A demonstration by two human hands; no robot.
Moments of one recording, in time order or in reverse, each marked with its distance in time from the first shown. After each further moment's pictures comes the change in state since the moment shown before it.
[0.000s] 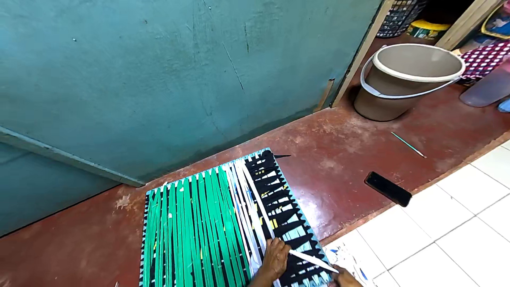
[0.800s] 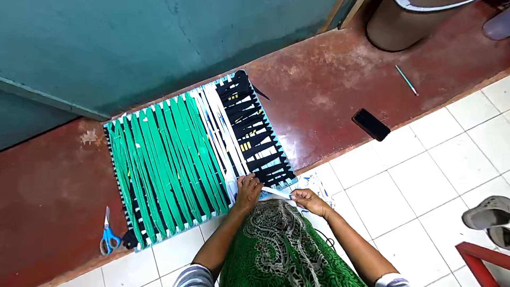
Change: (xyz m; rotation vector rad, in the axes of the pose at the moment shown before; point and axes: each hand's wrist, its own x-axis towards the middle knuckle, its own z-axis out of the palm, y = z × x) left_hand -0.046 0.017 -0.034 0.120 0.234 -0.006; right_hand -0.044 -0.030 0.008 -0.069 -0.299 -0.536
